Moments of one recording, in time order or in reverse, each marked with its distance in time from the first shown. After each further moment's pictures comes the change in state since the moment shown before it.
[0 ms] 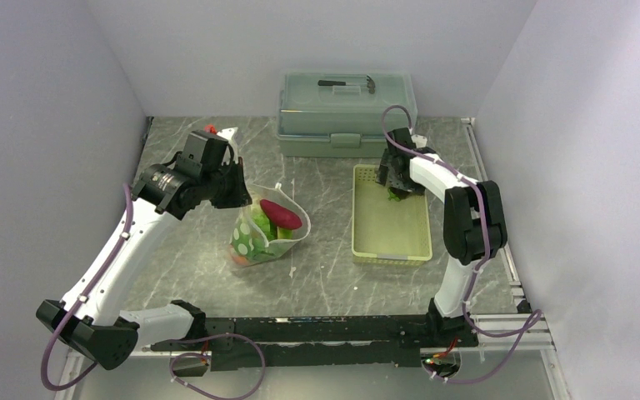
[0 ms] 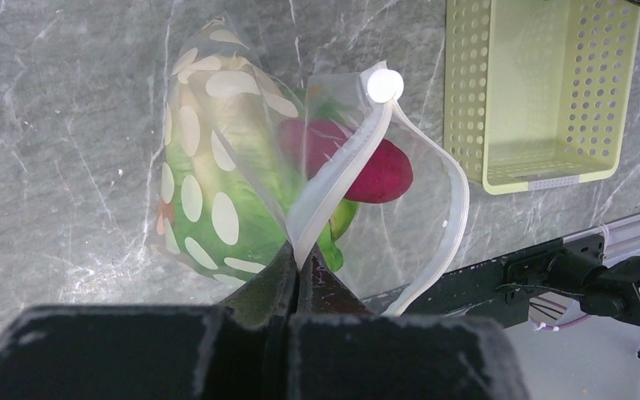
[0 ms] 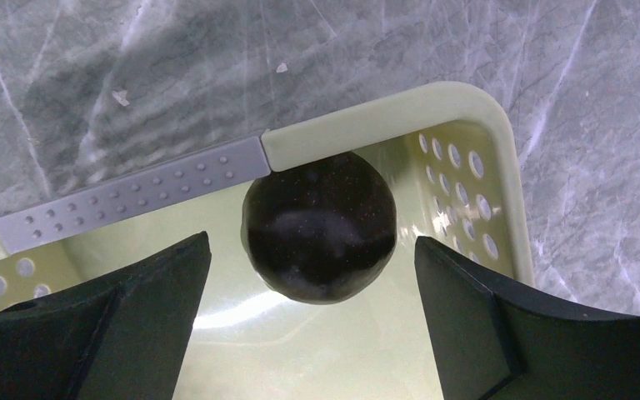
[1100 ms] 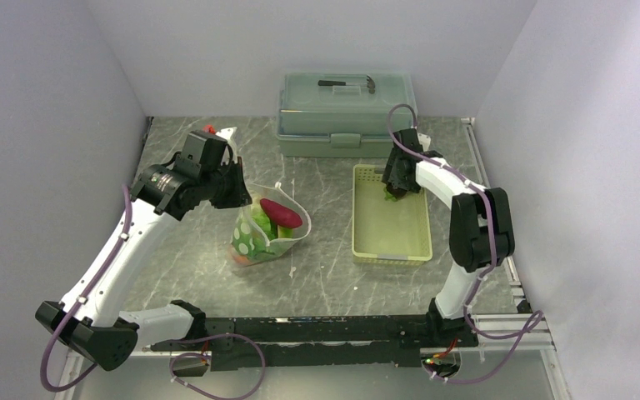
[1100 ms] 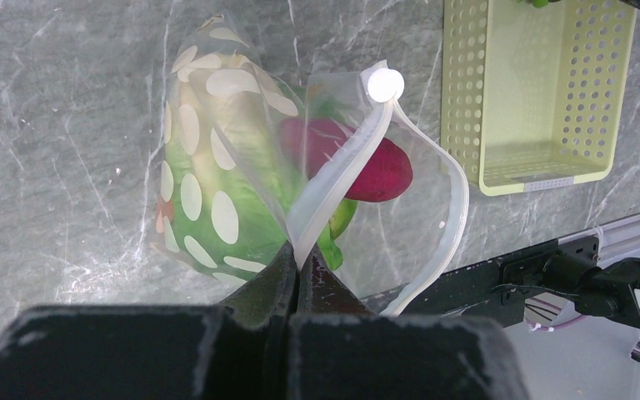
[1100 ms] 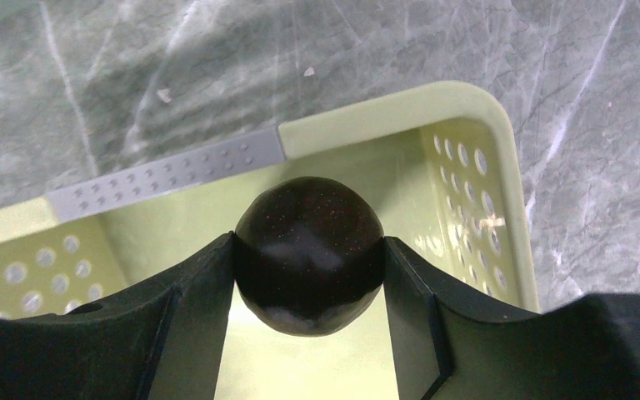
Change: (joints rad) left arm 0.002 -0.005 0.000 0.001 0.002 -0.010; right arm -0.019 -0.054 -0.055 0.074 -0.072 -0.008
